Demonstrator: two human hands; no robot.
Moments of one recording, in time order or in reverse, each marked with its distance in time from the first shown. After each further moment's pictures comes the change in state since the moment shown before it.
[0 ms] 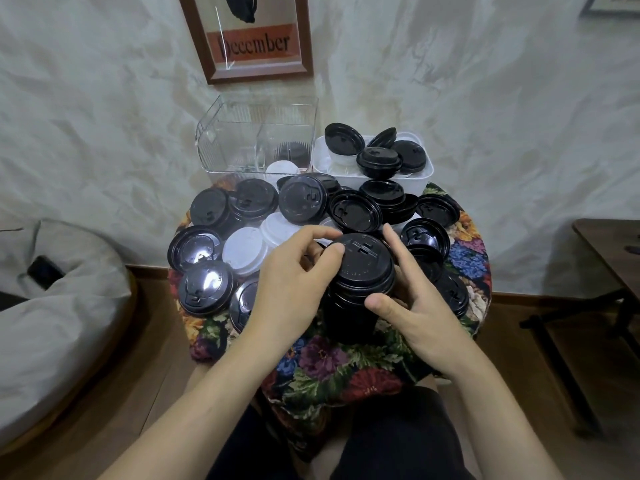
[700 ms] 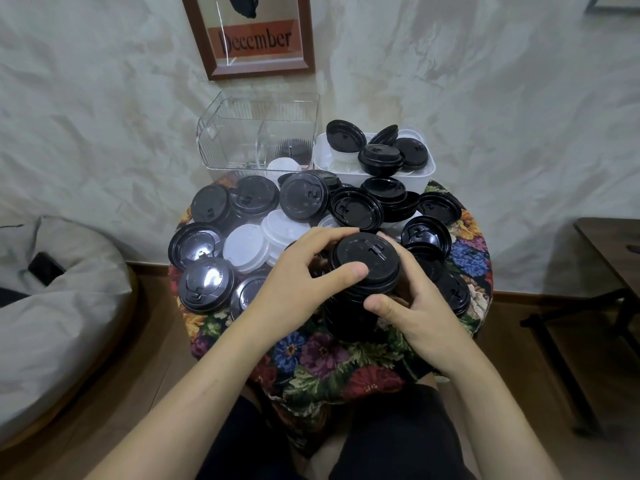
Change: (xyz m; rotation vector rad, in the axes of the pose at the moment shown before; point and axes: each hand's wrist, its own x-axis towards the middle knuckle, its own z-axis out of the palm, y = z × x) left_hand 0.006 -0.002 -0.012 0.061 -0.298 0.070; right_hand 0.001 0.002 0.002 0.006 0.032 -0.020
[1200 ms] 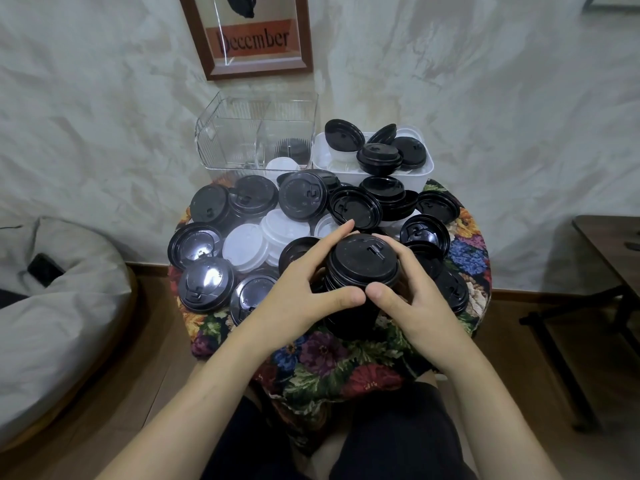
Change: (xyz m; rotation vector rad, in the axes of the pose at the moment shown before) left_hand -0.011 -0.010 0.003 -0.085 -0.147 -0.039; right_hand -0.001 -0.005 0.004 0.000 0.029 -0.028
